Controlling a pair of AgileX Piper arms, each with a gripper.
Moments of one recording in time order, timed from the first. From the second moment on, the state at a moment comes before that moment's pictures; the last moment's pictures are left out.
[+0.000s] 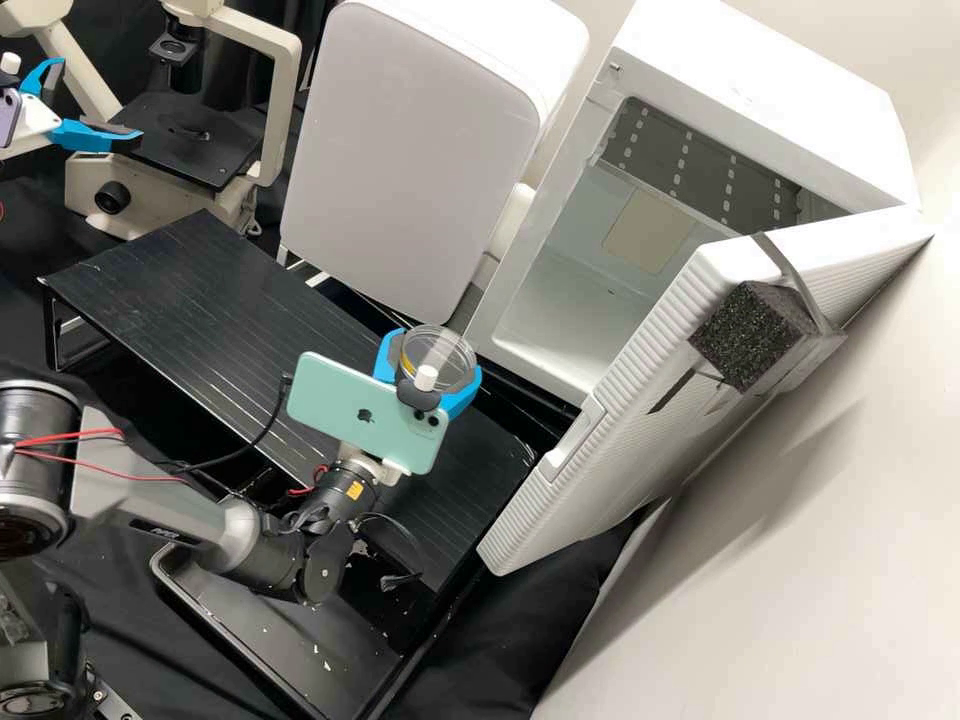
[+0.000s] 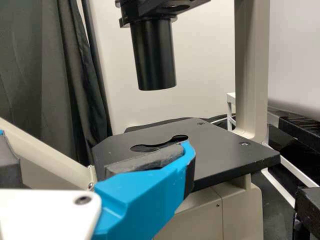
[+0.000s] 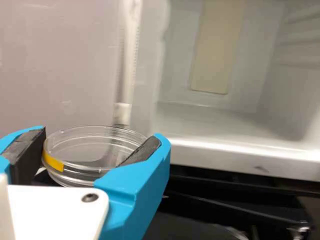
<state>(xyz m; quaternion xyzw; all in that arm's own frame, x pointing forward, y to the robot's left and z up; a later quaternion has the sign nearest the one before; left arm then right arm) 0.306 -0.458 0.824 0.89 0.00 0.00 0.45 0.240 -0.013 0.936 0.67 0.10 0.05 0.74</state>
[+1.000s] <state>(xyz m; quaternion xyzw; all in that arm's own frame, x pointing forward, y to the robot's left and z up) 0.306 -0.458 0.824 0.89 0.00 0.00 0.45 0.191 0.005 0.870 0.58 0.21 -0.02 0.79</state>
